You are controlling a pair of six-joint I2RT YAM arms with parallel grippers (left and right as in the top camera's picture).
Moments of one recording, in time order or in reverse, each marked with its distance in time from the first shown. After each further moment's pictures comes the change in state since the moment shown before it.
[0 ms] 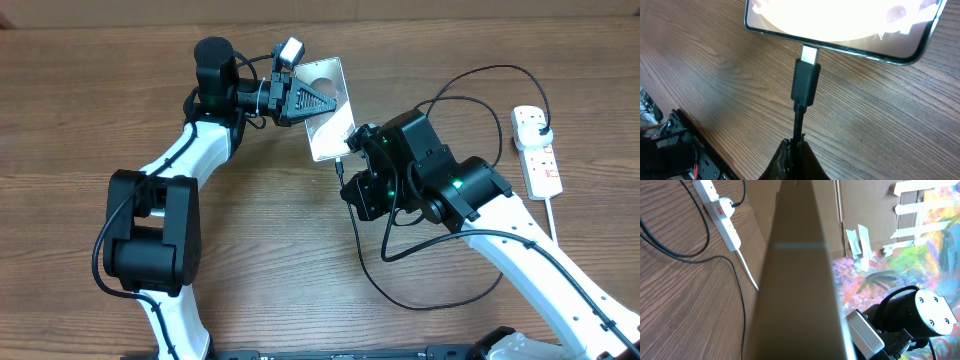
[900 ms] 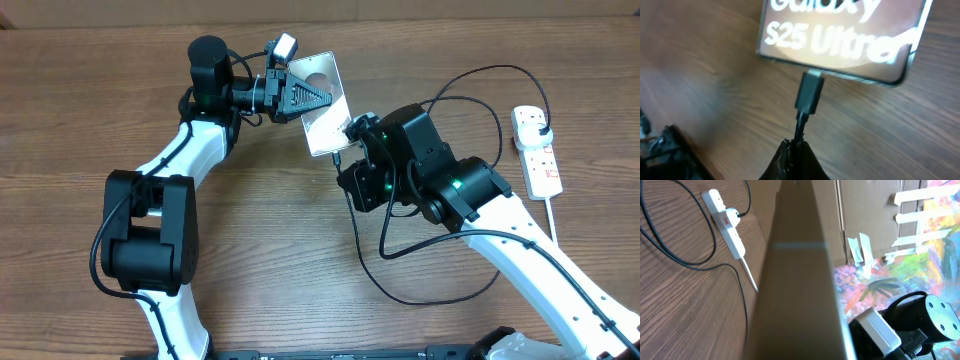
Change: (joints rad) left arm 0.013 0.000 0.003 0.003 -0.028 -0.002; right arm 0.001 0.000 0.000 0.103 0.055 0.000
